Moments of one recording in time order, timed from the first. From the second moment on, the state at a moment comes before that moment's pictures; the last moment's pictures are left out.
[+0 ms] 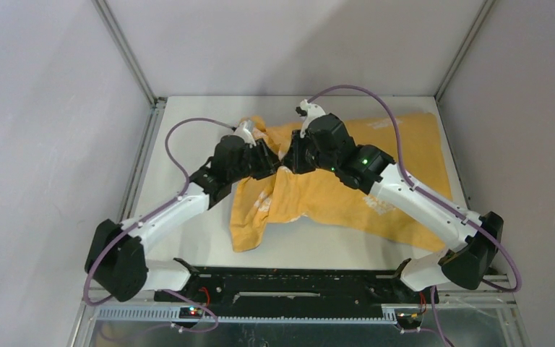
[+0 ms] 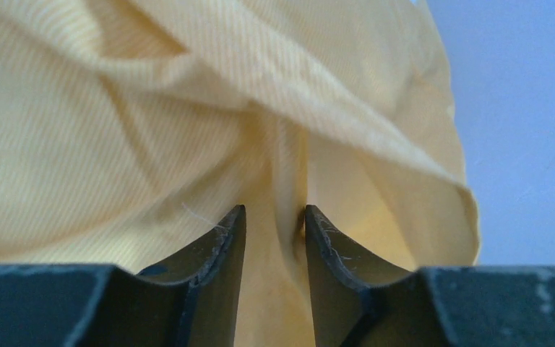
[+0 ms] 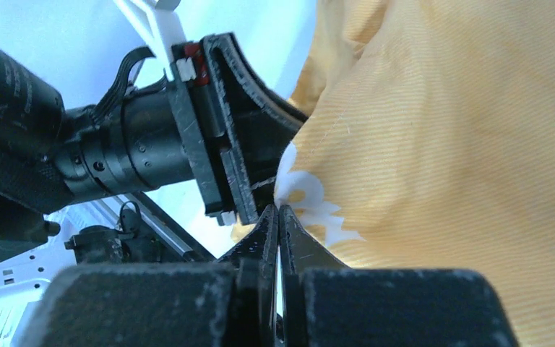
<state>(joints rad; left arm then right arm) -0.58 1.34 0.91 0.03 0.22 -0.84 0.85 1.43 1.43 -0.53 0.00 0.54</state>
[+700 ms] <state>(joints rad) -0.51 0.90 0.74 -0.35 -0.01 -0.77 0.92 1.61 1.40 -0.46 -0.05 0.54</state>
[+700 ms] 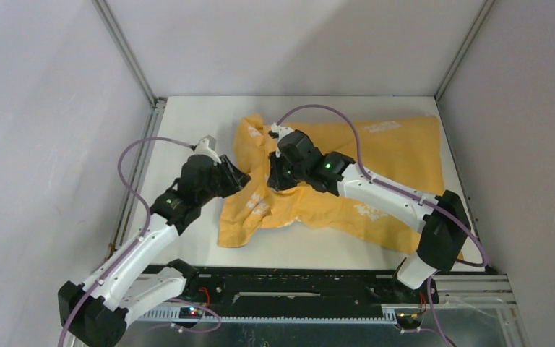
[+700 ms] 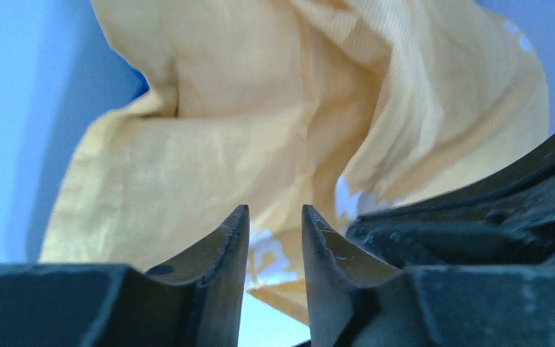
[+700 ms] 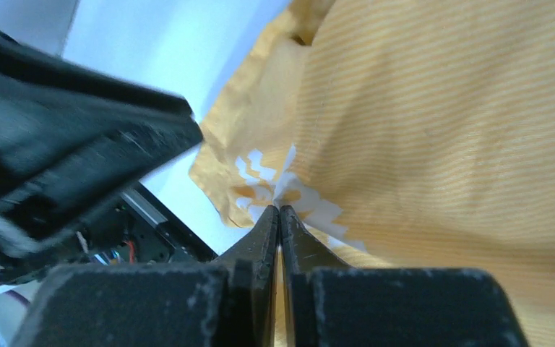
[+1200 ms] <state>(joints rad) -0.46 1.36 1.20 -0.32 0.04 -0.69 0.92 1.37 1.38 -0.51 0.01 0.51</state>
